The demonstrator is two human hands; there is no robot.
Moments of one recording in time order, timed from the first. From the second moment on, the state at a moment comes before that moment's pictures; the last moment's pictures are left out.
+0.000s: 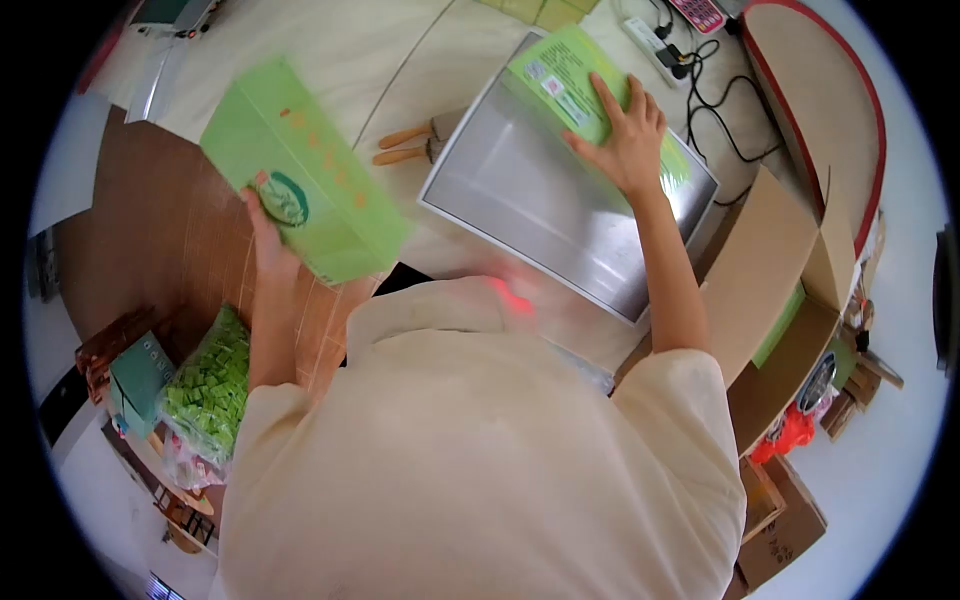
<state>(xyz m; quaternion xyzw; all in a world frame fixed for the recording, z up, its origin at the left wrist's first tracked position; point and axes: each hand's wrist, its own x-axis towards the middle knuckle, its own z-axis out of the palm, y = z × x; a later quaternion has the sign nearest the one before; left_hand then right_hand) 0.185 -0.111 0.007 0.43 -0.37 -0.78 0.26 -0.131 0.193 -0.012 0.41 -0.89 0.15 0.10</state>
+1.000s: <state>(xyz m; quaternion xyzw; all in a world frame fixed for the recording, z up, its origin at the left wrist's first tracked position) 0.202 -0.005 -0.074 -0.16 -0.95 -0.25 0.07 0.036 0.334 0.030 -0.14 -0.42 0.85 -0.28</state>
